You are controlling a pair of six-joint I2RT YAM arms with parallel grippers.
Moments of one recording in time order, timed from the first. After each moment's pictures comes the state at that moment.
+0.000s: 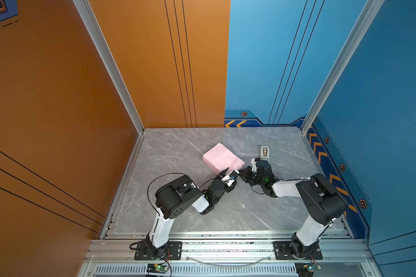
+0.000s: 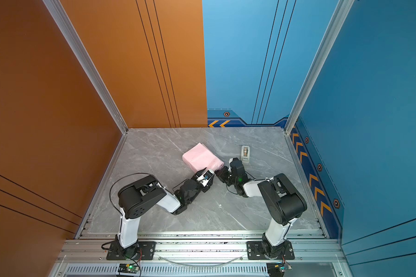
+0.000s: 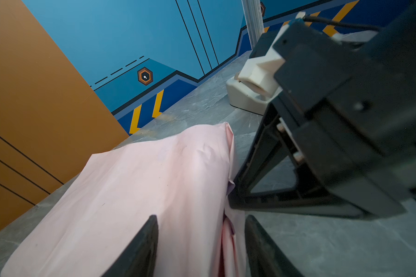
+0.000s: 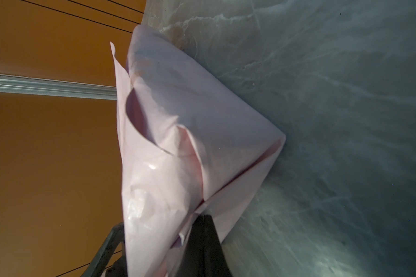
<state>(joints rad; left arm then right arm) -0.87 2.04 0.68 1.18 -0.32 0.31 0.43 1.73 0.65 0.53 -0.34 1.12</state>
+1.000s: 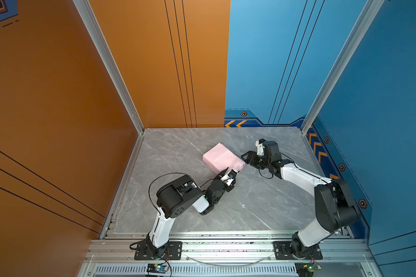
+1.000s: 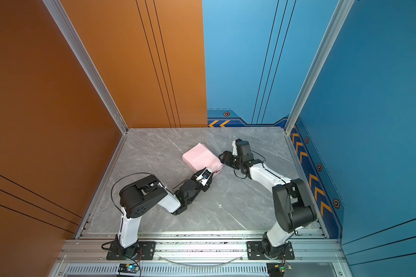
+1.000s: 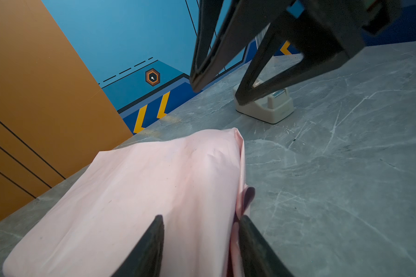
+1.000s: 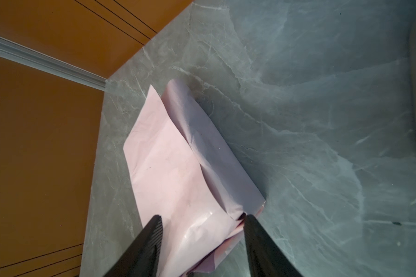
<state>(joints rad) -0.87 2.06 0.67 1.23 -0.34 0.28 0.32 1.66 1.05 -0.10 -0.33 0.64</state>
